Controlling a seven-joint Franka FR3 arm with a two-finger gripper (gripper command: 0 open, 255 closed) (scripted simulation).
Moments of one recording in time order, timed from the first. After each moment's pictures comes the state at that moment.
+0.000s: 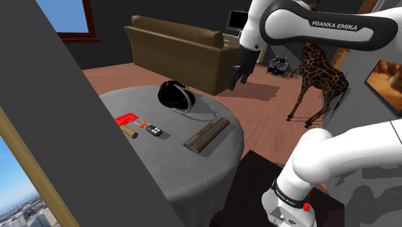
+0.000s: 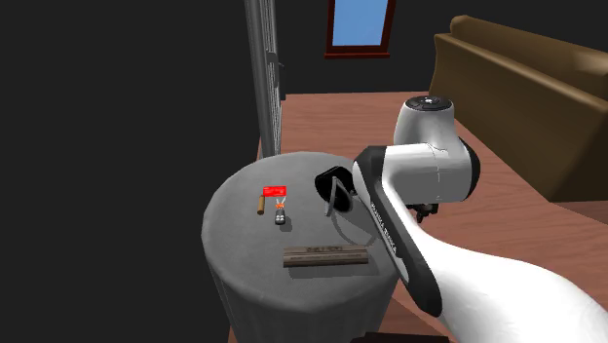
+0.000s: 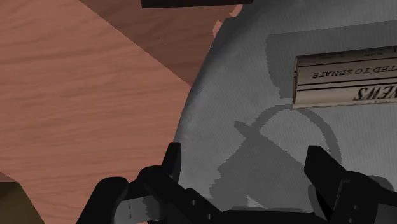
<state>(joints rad) -0.01 -0.76 0.04 -2.34 -0.09 1.71 0.07</state>
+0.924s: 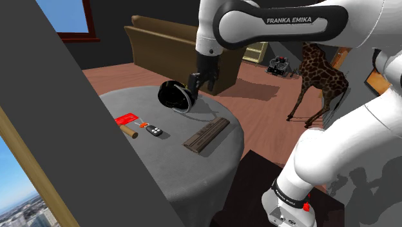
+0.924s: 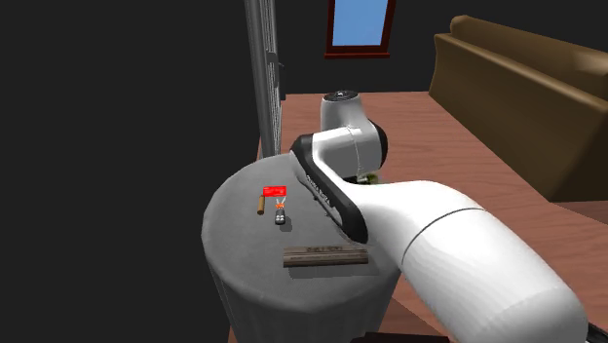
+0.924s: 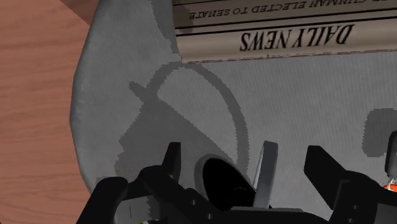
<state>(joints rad) 0.06 -0.43 0.25 -2.14 -0.02 1.76 0.27</state>
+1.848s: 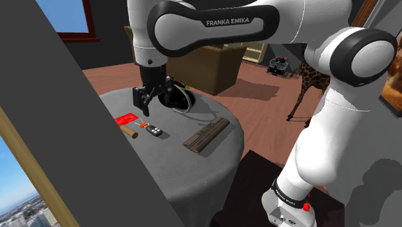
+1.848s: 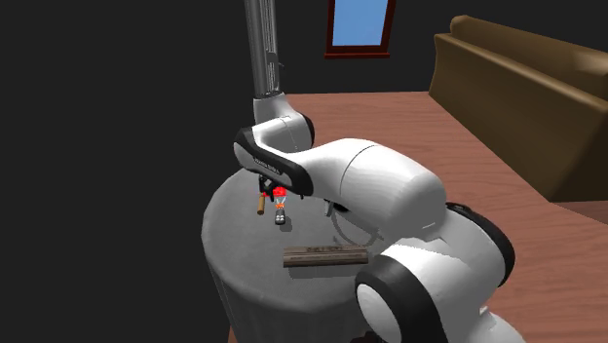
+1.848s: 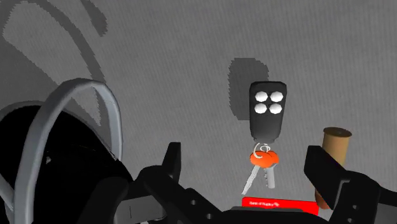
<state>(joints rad) 0.15 0.05 0.44 -1.73 -0.10 1.71 0.53</state>
